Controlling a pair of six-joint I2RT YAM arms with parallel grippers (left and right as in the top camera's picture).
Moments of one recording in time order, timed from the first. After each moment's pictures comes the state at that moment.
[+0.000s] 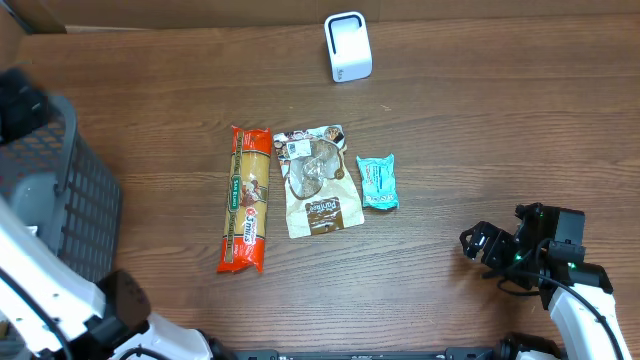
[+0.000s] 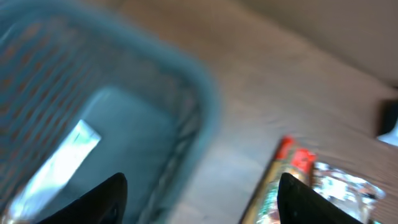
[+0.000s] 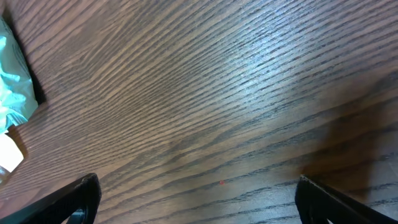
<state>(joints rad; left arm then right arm) 0.60 1.81 2.58 -1.69 0.14 0.00 -0.21 1.04 0.42 -0.58 -0.35 0.31</state>
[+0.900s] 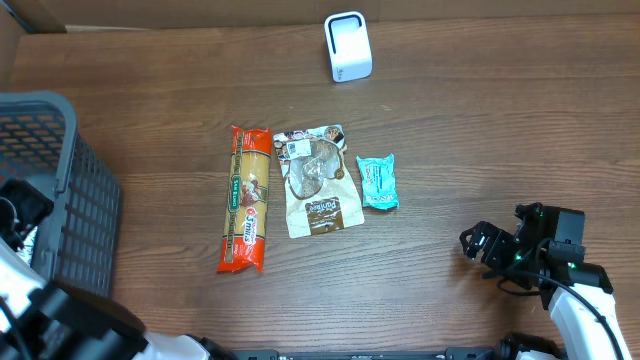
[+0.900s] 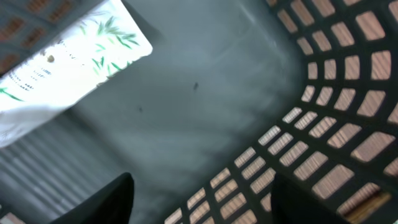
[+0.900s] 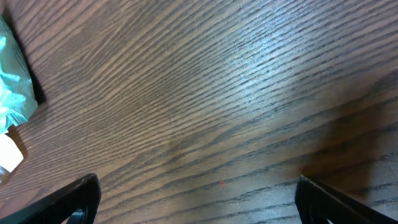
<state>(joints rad) 0.92 1.70 1.59 -1.16 0.09 0.00 -0.21 1.04 0.42 -0.58 -0.35 0.31</state>
